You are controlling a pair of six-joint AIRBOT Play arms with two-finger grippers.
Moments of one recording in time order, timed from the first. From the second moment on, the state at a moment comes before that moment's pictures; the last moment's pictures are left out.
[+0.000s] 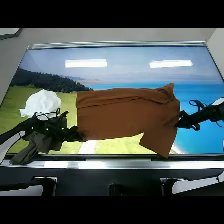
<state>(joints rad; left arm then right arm) 0.01 -1.48 0.77 0.85 -1.19 -1.31 -0.52 -1.72 1.28 -1.19 1.37 1.40</state>
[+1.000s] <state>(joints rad) 0.02 -0.79 1.83 1.02 -0.87 -1.39 -0.34 -0.74 1.99 -1.36 1.04 1.49</state>
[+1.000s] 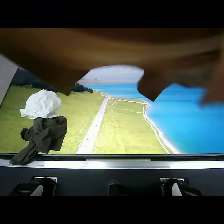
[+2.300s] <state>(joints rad) 0.02 -1.84 1.72 1.03 -1.19 -1.43 -0.35 -1.83 1.90 -0.99 1.34 1.60</state>
